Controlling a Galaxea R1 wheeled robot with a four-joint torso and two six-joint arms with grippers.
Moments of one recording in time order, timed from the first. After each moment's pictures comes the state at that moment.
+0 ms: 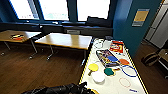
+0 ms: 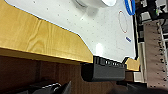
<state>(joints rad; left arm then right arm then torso) 0.58 2.81 -1.83 0.03 0.46 -0.58 -1.36 2.57 -2.08 0.73 0.08 -0.49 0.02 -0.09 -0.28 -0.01</state>
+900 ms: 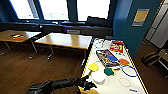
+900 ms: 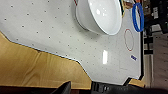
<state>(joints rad) 0.49 2.91 -1.96 0.03 0.50 -0.70 -1.35 2.59 -2.09 0.73 0.08 -0.49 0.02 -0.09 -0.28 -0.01</state>
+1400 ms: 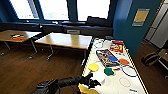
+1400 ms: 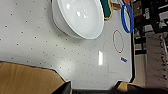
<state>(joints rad) 0.47 3.00 -2.03 0.03 0.48 -0.71 -1.34 2.61 -2.12 0.73 0.05 -0.49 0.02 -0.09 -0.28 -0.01</state>
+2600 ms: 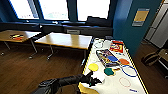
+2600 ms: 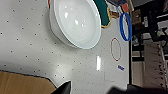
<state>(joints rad) 0.45 3.02 -2.07 0.03 0.45 -0.76 -1.32 2.62 -2.12 0.73 0.03 -0.49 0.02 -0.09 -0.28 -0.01</state>
